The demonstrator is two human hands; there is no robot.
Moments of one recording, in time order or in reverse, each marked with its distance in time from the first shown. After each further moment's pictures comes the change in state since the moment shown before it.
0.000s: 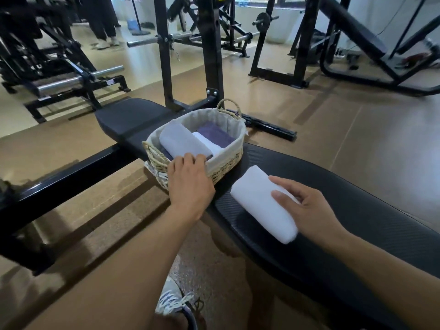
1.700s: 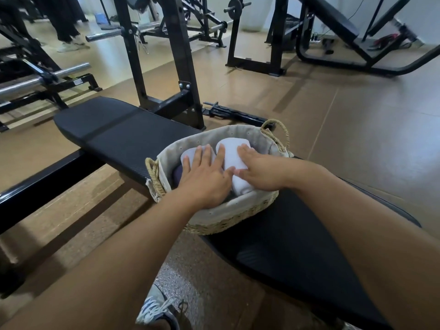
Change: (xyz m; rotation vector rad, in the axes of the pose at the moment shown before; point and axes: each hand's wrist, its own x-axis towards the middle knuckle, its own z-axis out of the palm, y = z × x) left_hand 0.013 0.089 0.000 -0.129 -0.649 0.218; right_hand 0.078 -0.041 -0.026 -0.849 -0.528 0.098
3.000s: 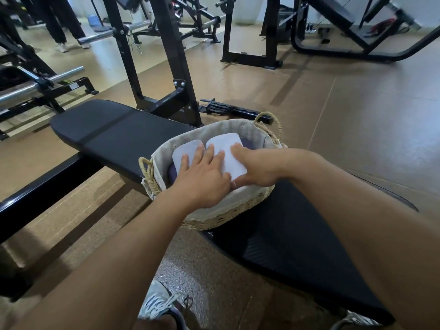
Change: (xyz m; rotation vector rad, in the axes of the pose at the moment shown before) left_hand -0.015 0.009 -0.010 0.133 -0.065 0.070; right_hand -0.013 0.005 -0.005 -0.105 -0.026 -0.031
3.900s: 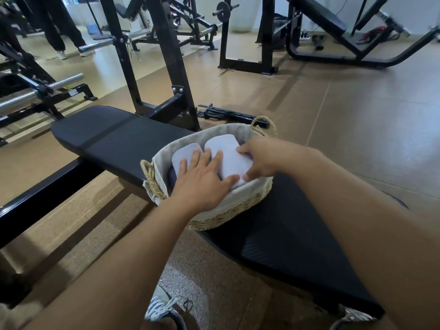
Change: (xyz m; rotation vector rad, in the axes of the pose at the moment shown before) left_hand -0.005 0.001 0.010 -0.084 0.128 -0.027; right_hand -0.008 0.004 -0.014 -0.086 0.139 0.058
